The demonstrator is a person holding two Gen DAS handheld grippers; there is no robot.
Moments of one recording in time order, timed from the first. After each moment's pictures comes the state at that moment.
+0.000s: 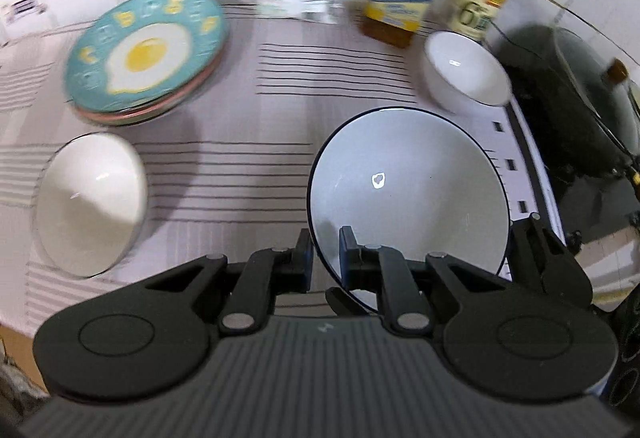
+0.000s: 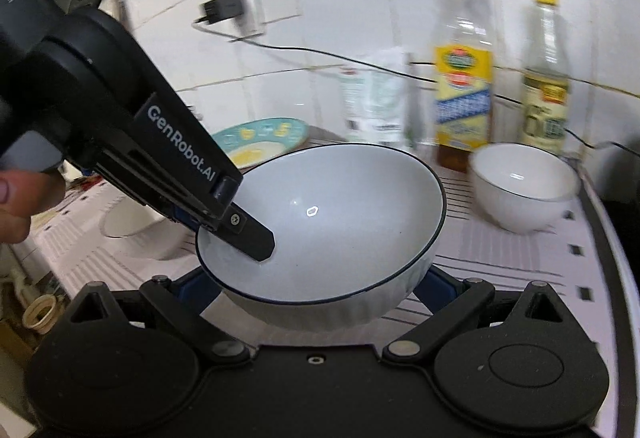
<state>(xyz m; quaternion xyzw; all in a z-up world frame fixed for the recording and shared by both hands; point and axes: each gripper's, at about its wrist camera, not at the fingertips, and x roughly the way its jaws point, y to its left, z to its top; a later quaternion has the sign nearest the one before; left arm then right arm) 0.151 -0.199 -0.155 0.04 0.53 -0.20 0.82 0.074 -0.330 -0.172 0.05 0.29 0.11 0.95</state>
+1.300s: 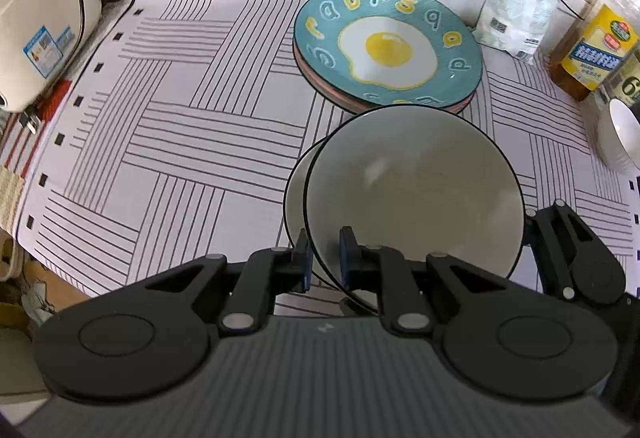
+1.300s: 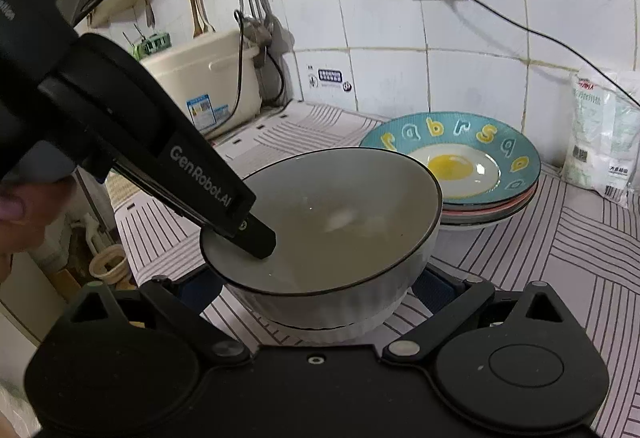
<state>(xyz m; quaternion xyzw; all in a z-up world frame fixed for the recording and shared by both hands) 0.220 -0.040 -0.163 0.02 0.54 -0.07 0.84 0.159 -0.165 -0.176 0.01 0.32 0.26 0.91</state>
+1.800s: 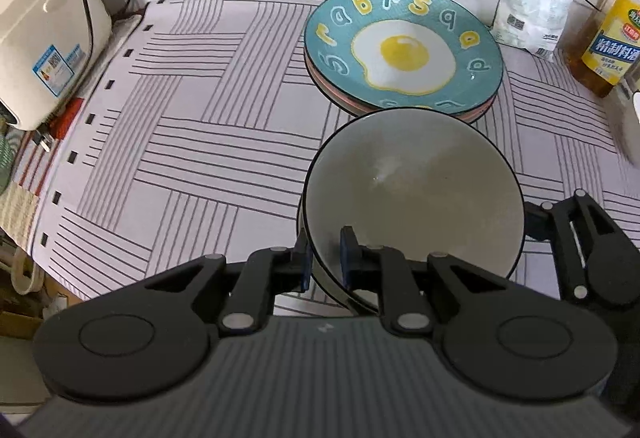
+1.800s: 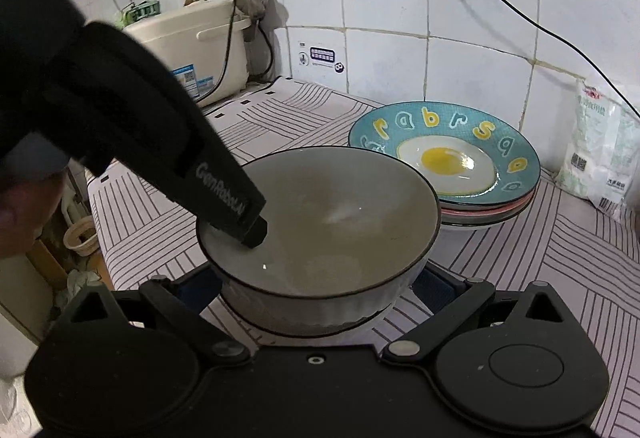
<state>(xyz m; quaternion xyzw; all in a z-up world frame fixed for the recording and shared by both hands) 0.225 -0.048 -0.172 0.06 0.52 -0.04 0.85 0.176 -0.149 -0.181 -0.03 0.34 0.23 0.91</state>
